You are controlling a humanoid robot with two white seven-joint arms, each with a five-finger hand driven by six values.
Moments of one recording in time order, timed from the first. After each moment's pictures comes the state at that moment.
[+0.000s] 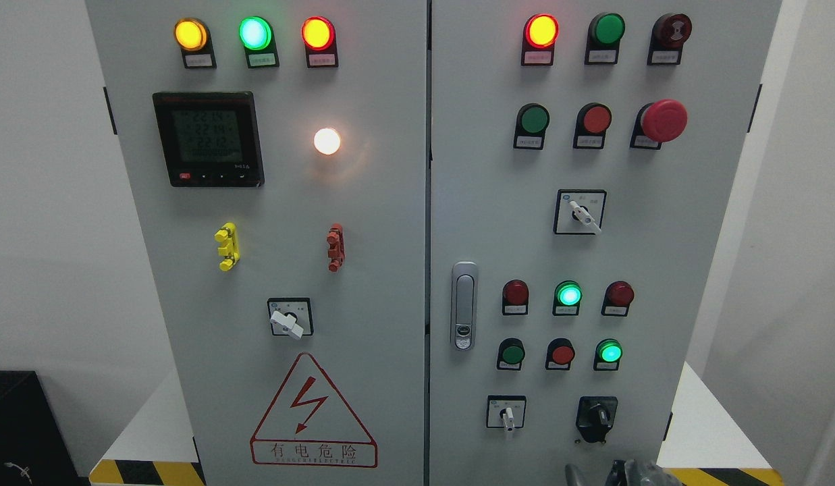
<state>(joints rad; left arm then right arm) 0.04 -0.10 0.00 0.00 0.00 -0.20 0.08 -0.13 0.13 -0.11 -1.66 1.16 0.17 0.05</state>
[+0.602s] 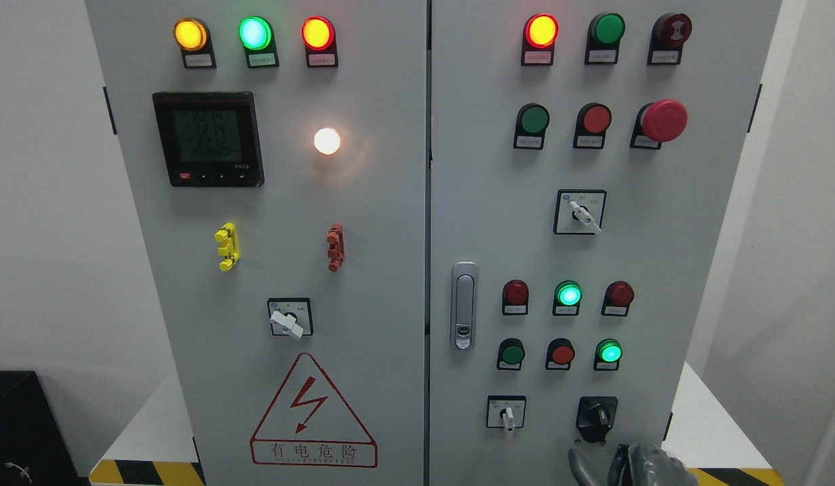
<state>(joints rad) 0.04 -0.10 0.00 0.00 0.00 -0.20 0.08 -0.18 0.13 -0.13 -1.65 1.18 0.18 0.06</state>
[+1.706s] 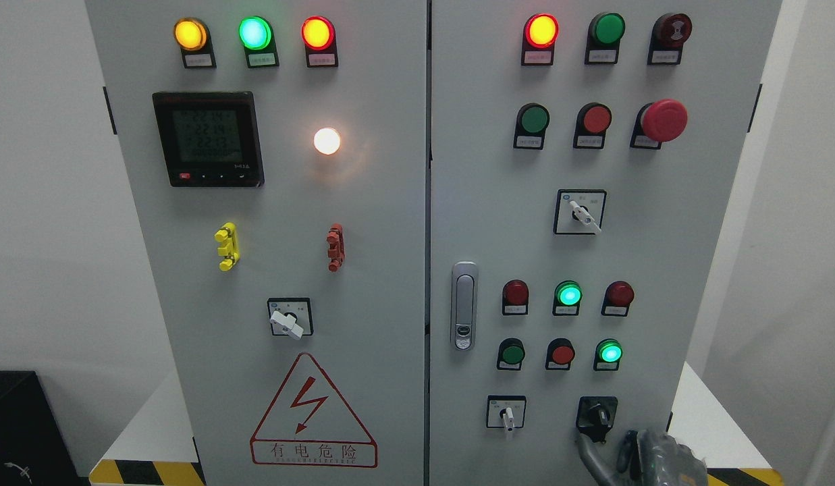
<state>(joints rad) 0.04 -0.10 0.00 0.00 0.00 -0.20 0.08 -0.23 0.13 -0.16 -1.60 1.19 0.19 0.06</state>
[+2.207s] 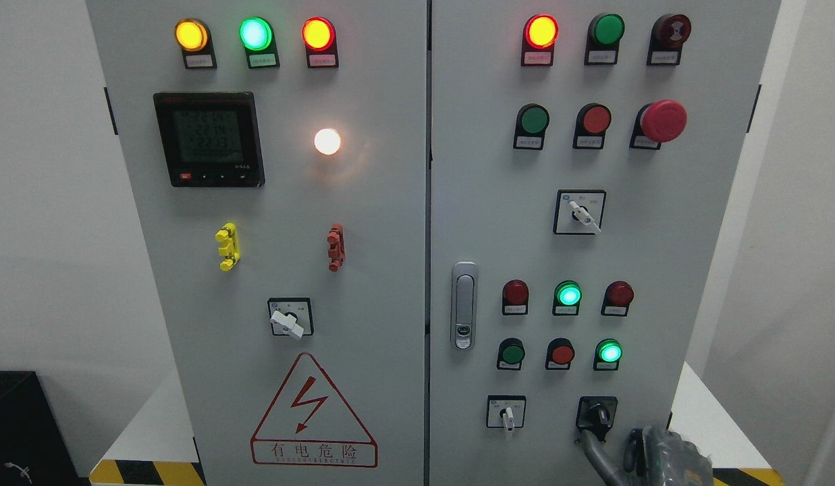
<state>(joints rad) 0.04 -0.10 0.00 0.00 0.00 -0.20 0.08 -0.25 0.12 -0.18 -1.59 1.19 0.19 0.06</state>
